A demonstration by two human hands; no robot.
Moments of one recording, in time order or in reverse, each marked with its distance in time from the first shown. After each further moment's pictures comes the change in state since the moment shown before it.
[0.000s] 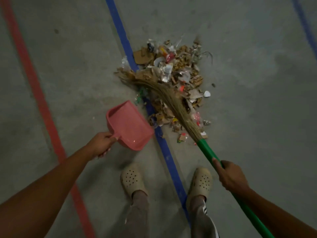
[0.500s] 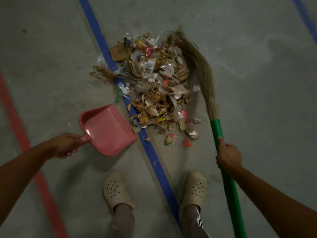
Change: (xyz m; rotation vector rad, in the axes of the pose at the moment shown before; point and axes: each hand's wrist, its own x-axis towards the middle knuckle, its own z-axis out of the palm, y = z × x) left_hand 0.058 0.004 -0.001 0.139 -0.001 -0.143; right_hand 0.129 0.052 -0.007 0.424 0.172 0.268
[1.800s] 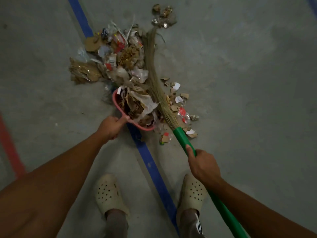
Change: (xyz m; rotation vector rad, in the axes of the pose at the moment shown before) left_hand 0.064 0.115 0.142 -0.042 0.144 0.254; right_hand -0.016 0.008 0.059 -0.372 -0.148 -0.342
